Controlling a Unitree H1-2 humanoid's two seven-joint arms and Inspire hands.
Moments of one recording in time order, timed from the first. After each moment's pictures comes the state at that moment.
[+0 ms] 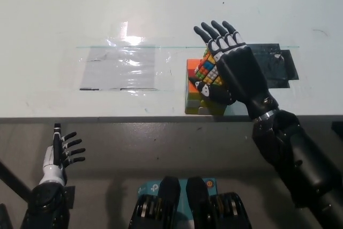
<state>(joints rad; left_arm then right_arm) -0.50 0.17 0.20 0.97 -0.12 -0.11 0.17 -0.67 -0.22 0.43 0.45 -0.92 -0.23 -0.43</state>
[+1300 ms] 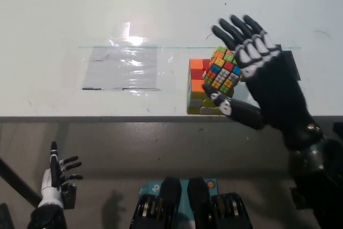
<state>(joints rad) -0.40 0.15 0.23 0.93 -0.12 -0.10 0.17 -0.41 -0.29 0.28 -0.24 -0.82 -0.21 -0.14</state>
